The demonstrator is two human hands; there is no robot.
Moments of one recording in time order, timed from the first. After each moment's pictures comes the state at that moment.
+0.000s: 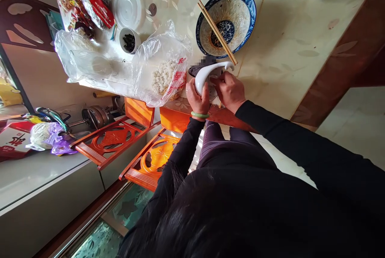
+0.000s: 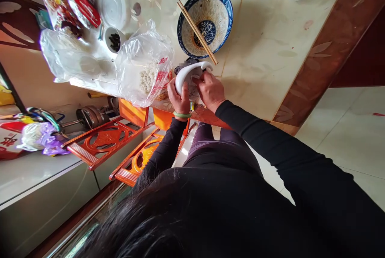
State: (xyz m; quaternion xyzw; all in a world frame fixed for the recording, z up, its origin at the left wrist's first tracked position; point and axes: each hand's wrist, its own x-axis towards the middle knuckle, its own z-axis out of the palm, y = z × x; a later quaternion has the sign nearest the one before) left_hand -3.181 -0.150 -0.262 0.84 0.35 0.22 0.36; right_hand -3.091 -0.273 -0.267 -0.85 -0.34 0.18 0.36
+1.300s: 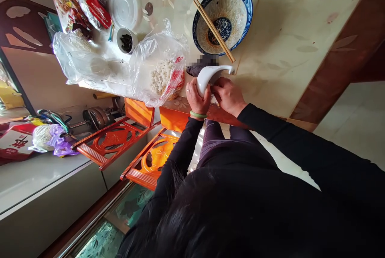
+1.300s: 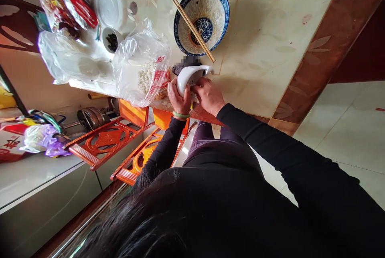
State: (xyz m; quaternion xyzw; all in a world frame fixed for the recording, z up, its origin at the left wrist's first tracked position) left_hand -3.185 -0.147 -0.267 0.86 0.34 0.16 0.34; right_hand -3.101 -0.285 -0.263 -0.83 -0.38 0.25 0.32
